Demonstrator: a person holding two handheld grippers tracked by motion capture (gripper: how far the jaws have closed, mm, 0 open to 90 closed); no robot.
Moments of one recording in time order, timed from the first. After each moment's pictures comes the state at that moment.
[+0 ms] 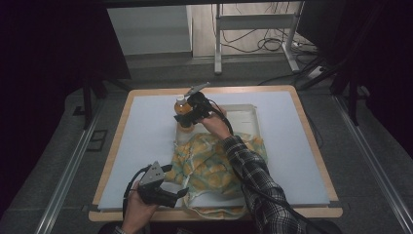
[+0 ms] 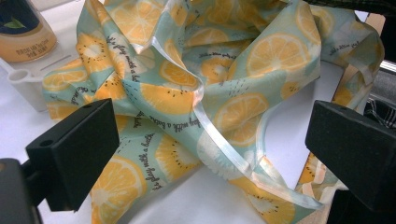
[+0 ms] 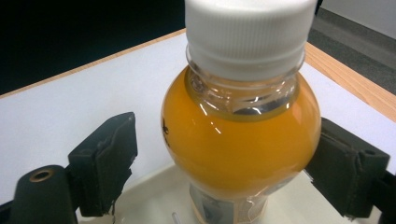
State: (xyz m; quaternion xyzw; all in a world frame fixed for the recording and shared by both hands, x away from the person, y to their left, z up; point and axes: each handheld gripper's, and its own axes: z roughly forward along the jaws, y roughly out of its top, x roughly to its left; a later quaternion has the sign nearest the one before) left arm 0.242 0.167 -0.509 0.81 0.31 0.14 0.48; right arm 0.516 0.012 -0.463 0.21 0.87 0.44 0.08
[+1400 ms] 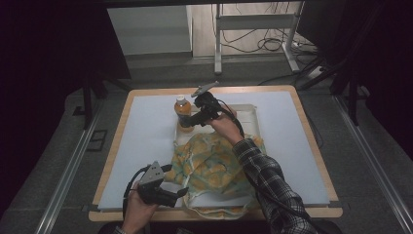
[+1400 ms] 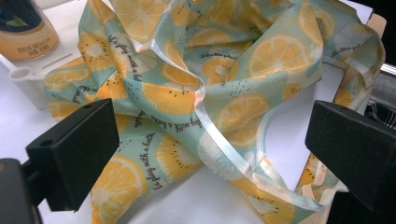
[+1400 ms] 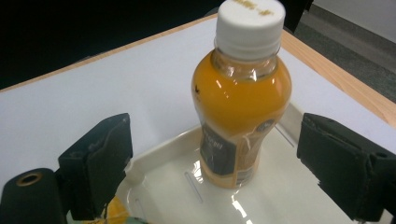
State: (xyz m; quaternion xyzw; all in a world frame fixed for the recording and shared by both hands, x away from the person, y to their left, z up) left arm 0.242 0.168 -0.509 0.81 0.32 0.14 0.48; right arm 0.487 -0.017 -0.433 0.21 0.88 0.43 0.09
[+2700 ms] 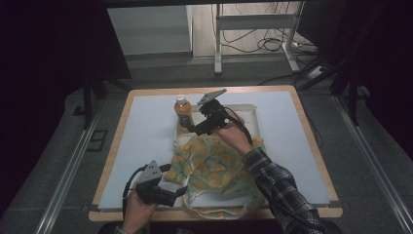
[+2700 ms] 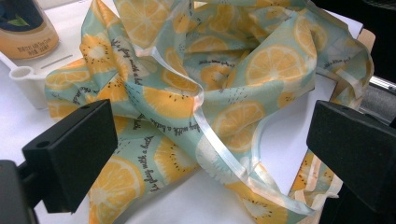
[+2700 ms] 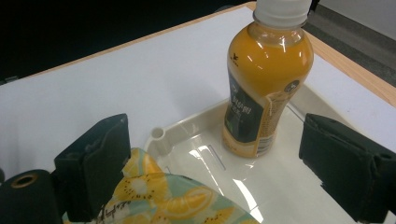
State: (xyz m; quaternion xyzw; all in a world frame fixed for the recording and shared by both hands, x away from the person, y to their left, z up) left arm 0.242 0.172 -0.508 0.79 0.33 0.13 0.49; right arm 0.451 -0.039 -0.425 0.19 0.88 0.43 0.09
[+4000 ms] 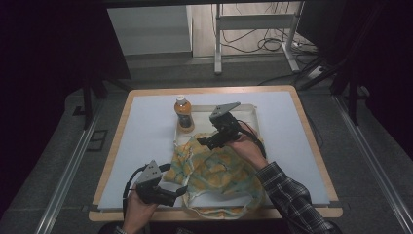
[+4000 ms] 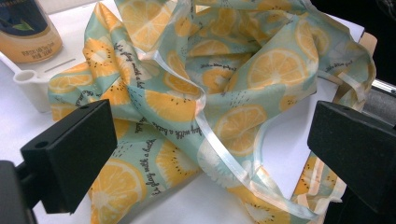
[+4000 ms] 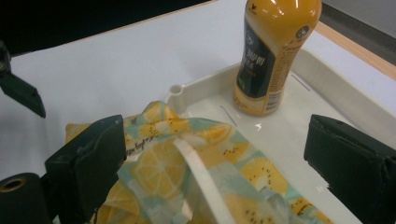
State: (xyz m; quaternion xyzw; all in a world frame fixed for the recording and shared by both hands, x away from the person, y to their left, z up) left arm 0.242 0.172 -0.508 0.79 0.33 0.14 0.50; right arm 0.414 -0.077 -0.434 0.19 0.88 0.43 0.09
